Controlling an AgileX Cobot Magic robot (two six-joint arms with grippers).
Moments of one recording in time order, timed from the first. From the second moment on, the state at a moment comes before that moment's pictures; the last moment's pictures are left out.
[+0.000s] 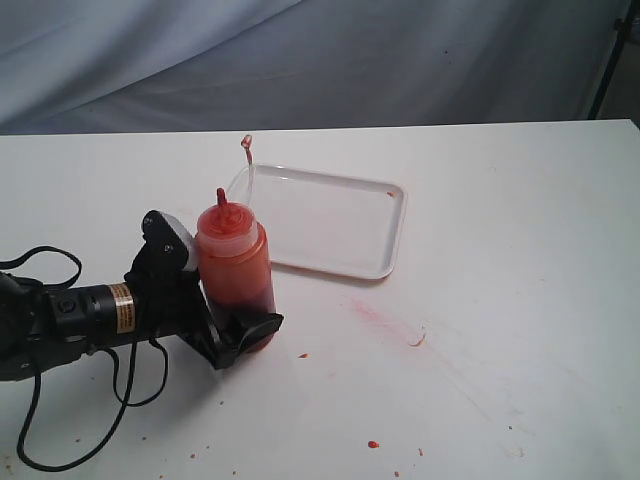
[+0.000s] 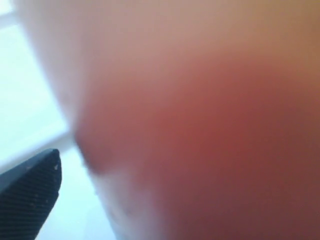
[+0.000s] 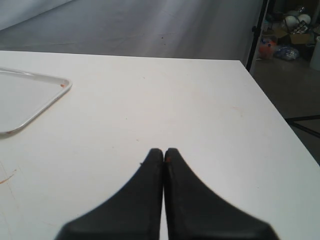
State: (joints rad) left arm -0.27 2.06 -0.65 0.81 -0.89 -0.26; right arm -0.02 0.00 0.00 -0.05 0.34 -0.03
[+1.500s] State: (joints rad) left arm -0.27 2.07 -0.65 0.83 -0.89 -0.26; right arm -0.02 0.00 0.00 -0.05 0.34 -0.03
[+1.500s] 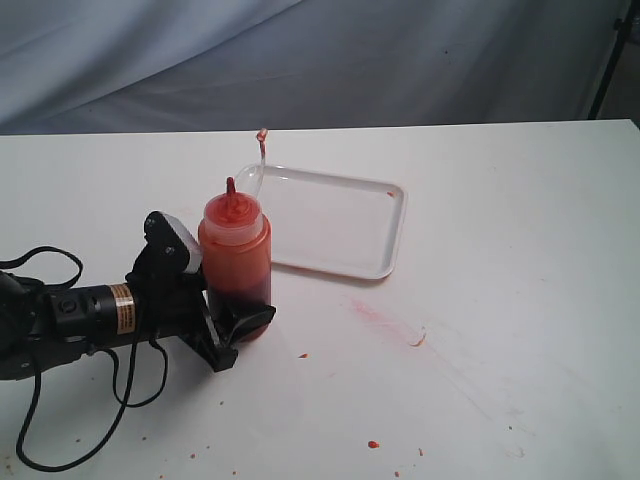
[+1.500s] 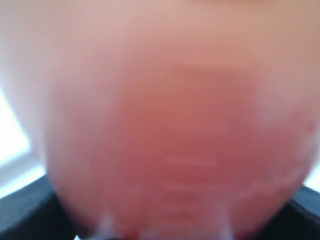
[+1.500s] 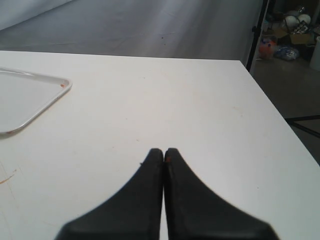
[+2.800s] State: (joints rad) left arm -0.27 2.07 -0.65 0.85 -0.91 -0.23; right arm -0.02 0.00 0.00 -0.05 0.34 -0.03
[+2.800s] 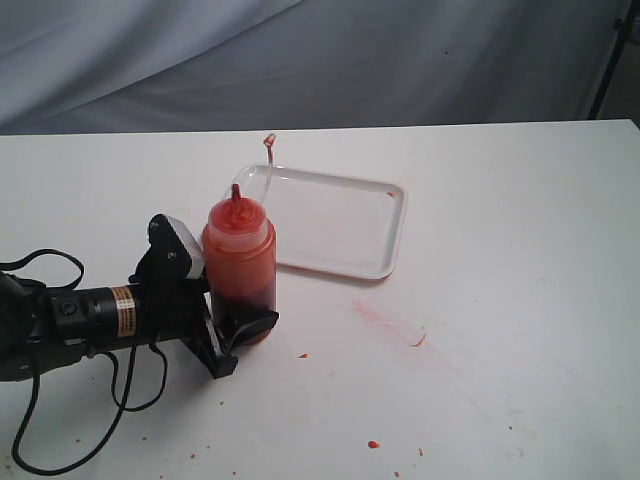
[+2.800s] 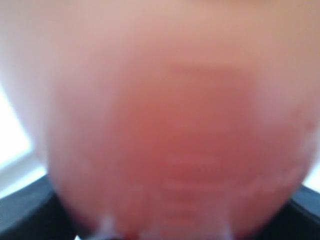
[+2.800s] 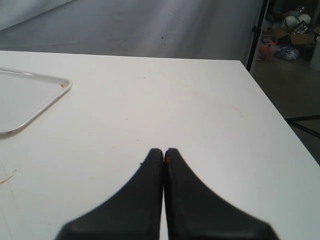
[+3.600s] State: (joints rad) left arm -0.27 2.07 -0.65 0.86 -0.91 -0.20; right arm -0.02 0.00 0.00 -0.05 0.34 -0.03
